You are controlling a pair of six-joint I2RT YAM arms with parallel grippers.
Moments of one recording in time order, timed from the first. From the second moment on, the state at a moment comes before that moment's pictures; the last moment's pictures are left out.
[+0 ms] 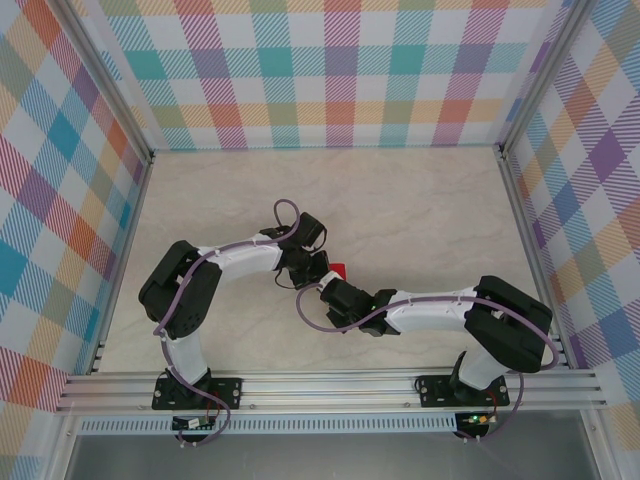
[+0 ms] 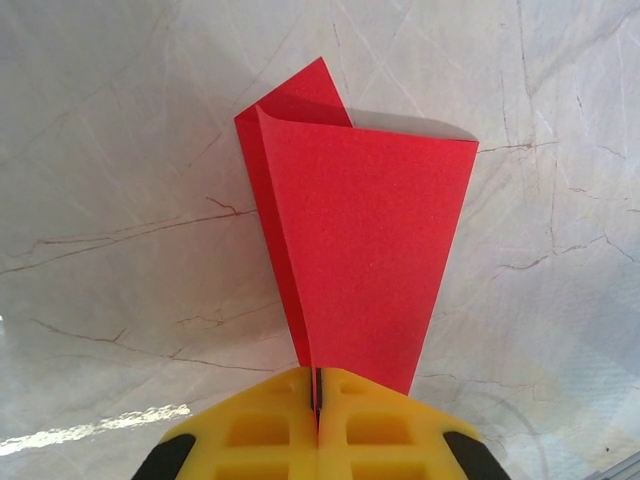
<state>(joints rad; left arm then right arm) -0.68 1.82 1.13 -0.48 0.30 -0.97 1.10 1.56 0.71 -0.19 0.27 0.27</state>
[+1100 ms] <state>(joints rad) -0.65 1.41 0.88 -0.49 0.13 -1.05 0.82 1.46 0.39 0.30 -0.31 0.64</state>
